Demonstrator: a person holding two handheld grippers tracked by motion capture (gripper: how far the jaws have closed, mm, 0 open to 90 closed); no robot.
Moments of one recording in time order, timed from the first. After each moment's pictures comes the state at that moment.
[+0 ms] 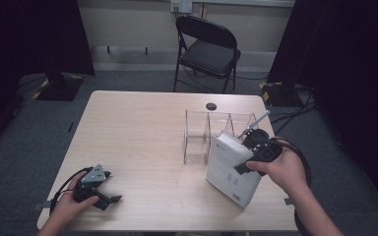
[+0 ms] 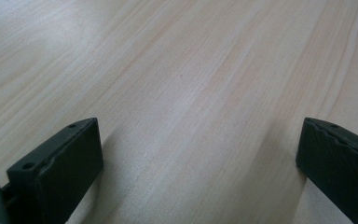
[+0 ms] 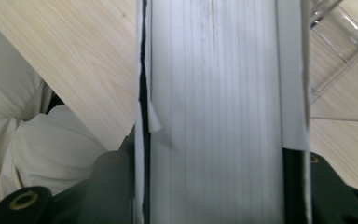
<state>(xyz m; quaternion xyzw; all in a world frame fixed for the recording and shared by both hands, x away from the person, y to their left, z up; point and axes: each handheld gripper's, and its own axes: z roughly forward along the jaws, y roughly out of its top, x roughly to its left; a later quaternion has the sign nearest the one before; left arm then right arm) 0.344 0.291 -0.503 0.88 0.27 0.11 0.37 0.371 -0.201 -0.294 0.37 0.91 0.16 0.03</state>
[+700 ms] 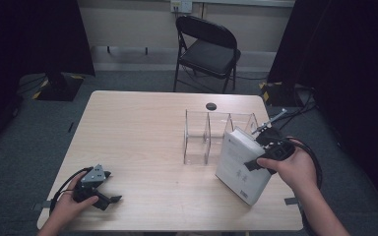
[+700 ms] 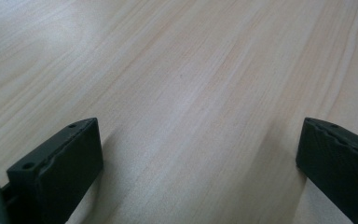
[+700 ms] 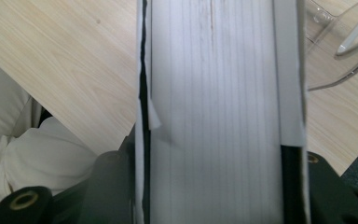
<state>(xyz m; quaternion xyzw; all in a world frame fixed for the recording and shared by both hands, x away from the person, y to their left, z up) 0.345 0.291 -0.503 0.88 0.27 0.11 0.37 0.371 -0.228 -0.290 0.42 0.89 0.16 0.04</state>
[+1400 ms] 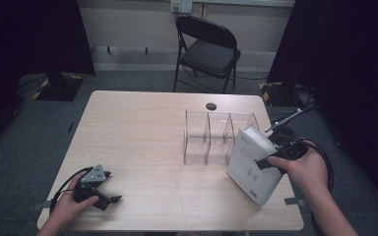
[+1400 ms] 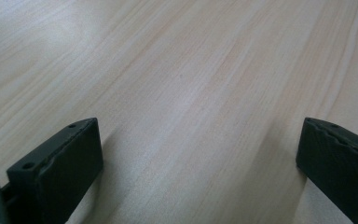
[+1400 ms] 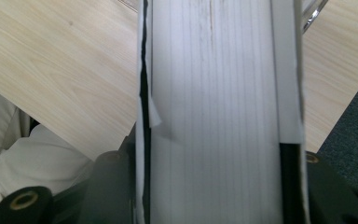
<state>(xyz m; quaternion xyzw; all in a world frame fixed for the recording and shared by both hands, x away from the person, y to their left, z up) 0.345 0.291 -0.503 0.88 0.27 0.11 0.37 0.370 -0.255 -0.287 0.47 0.86 0.16 0.05</state>
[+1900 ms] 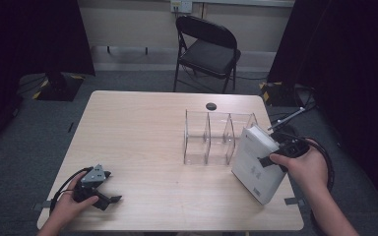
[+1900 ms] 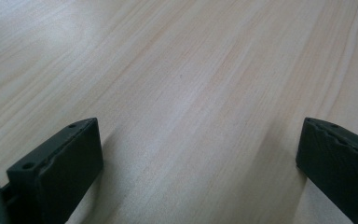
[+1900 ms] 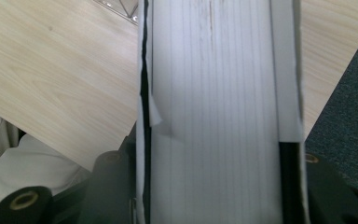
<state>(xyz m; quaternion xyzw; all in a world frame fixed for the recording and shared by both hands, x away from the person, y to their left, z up) 0.345 0.291 -0.503 0.88 0.27 0.11 0.37 0.375 -0.261 -0.288 0.49 0.85 0.15 0.07</state>
